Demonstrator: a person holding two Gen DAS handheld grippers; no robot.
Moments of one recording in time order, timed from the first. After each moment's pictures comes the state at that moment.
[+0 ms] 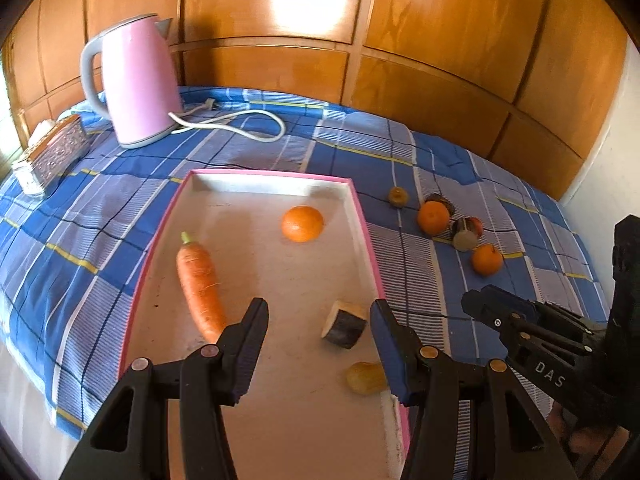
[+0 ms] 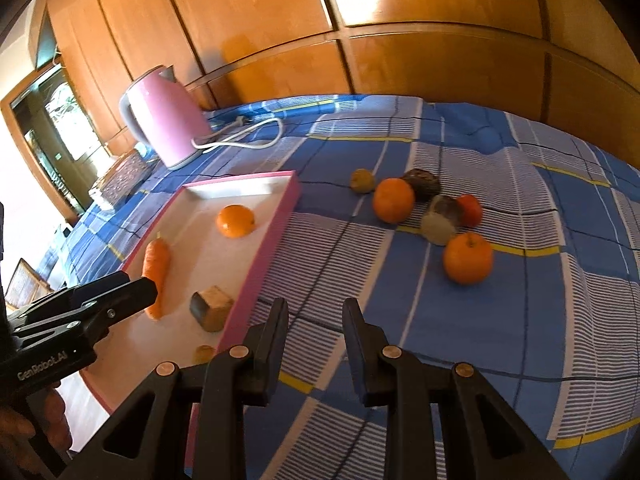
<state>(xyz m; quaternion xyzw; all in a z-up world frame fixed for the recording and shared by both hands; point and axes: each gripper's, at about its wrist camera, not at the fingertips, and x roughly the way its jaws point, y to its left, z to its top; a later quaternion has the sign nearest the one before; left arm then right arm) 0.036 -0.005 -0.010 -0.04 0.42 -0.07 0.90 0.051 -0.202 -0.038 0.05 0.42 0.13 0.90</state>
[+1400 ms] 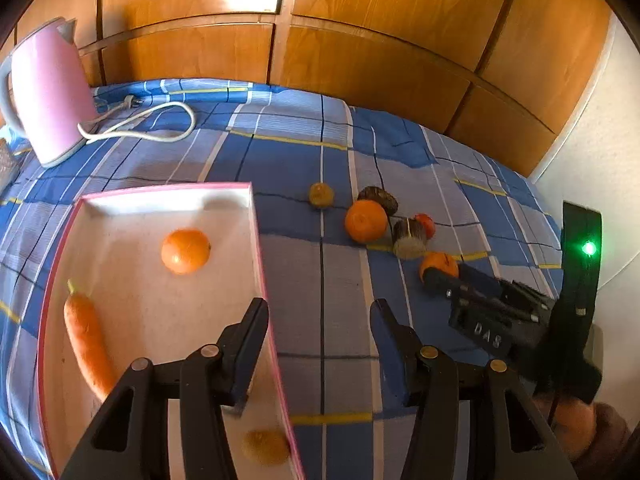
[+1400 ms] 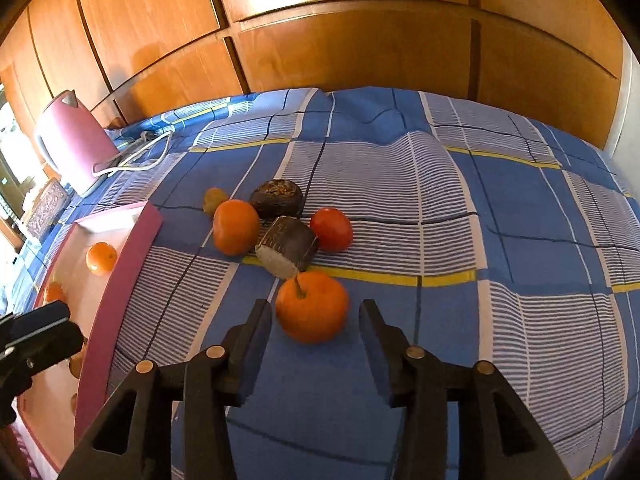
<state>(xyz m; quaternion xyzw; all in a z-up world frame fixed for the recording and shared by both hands) 0.095 -0.074 -0.018 -0.03 0.46 -0.15 0.88 0.111 -0.276 -0.065 0.05 0.43 0.03 0.90</state>
